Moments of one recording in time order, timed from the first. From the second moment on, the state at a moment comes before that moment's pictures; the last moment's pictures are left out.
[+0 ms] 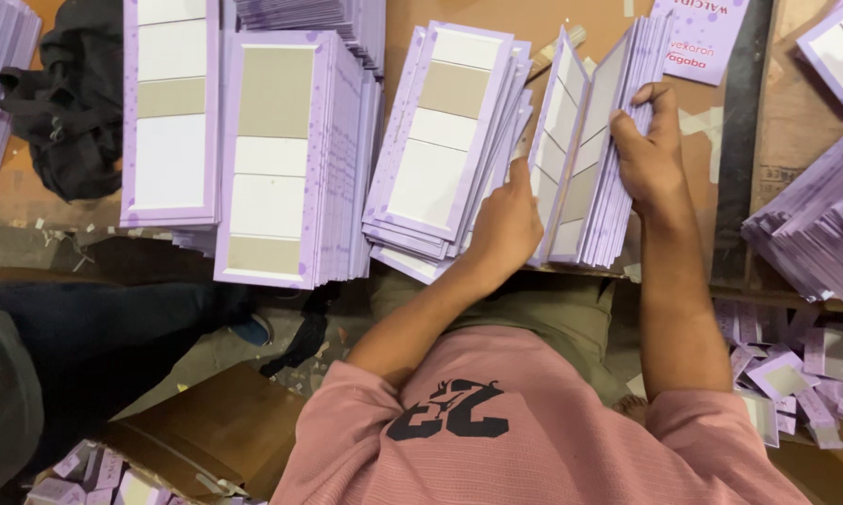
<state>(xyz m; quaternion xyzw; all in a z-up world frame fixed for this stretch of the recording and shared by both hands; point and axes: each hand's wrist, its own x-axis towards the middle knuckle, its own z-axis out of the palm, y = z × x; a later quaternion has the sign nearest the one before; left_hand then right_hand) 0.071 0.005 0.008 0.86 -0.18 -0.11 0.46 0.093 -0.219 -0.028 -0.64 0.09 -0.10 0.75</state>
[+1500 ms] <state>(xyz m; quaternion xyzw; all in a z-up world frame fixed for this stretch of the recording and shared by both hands) 0.035 -0.038 0.019 0.87 -0.24 -0.01 0.44 0.089 -0.222 -0.022 -0.66 0.11 -0.10 0.73</state>
